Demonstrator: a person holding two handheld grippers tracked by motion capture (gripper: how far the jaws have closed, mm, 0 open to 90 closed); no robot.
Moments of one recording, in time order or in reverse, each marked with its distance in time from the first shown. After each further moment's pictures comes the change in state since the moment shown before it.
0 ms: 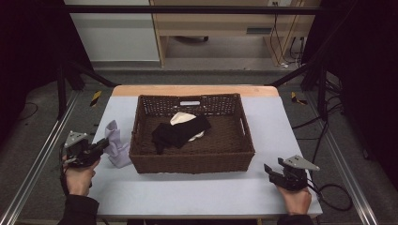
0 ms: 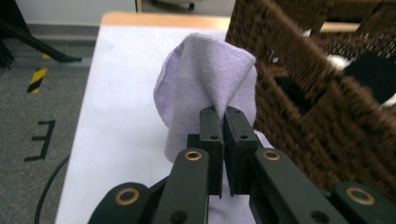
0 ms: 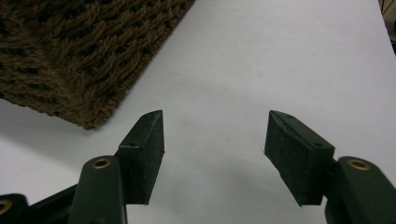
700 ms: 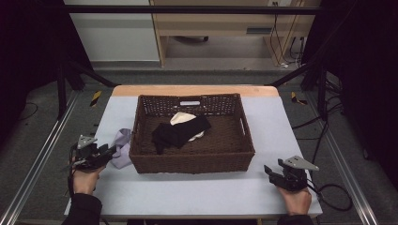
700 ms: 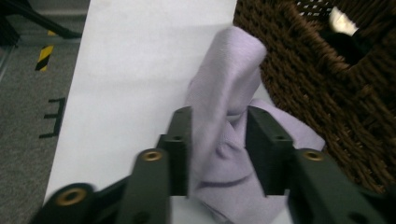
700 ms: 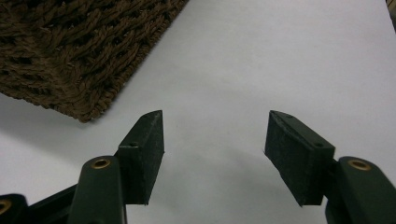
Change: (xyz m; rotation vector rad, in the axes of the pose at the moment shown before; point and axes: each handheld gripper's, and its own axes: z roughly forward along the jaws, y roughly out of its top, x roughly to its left) left arm 0.003 -0.016 0.018 0.072 0.045 0.035; right arm -0.001 -0.003 0.002 0.017 0.004 0.002
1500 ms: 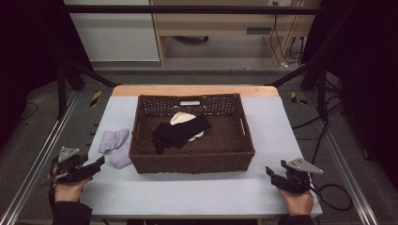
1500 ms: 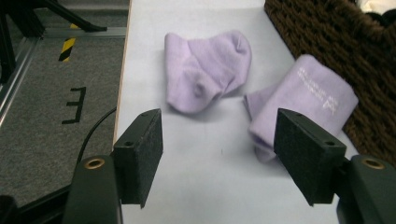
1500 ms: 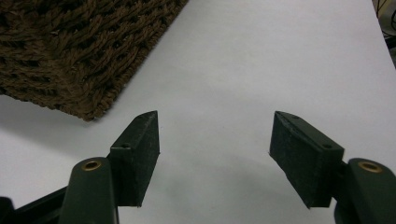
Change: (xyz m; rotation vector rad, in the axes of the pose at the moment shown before) left arm 0.027 -0.031 -0.034 0.019 0.045 -0.021; right arm -0.001 -0.004 -0.009 -0.023 -0.009 0.025
